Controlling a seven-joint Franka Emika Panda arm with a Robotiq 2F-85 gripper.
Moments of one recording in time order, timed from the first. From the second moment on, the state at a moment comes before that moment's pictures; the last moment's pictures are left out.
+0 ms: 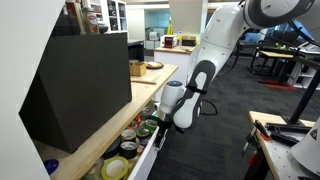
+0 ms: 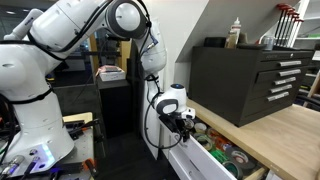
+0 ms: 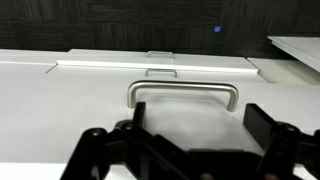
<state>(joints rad) -0.10 0.87 0.05 -2.02 -0.01 3.08 -0.11</state>
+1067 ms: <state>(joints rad) -0.09 1.00 0.04 -1.74 -0.03 2.97 -0.11</state>
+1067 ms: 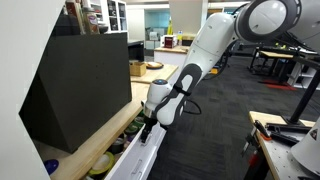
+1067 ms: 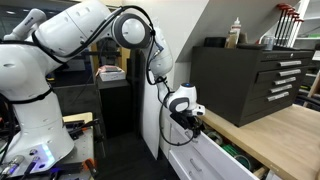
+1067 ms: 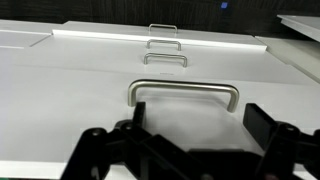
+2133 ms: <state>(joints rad) -0.07 1.17 0.03 -1.38 -0.03 2.85 -0.10</state>
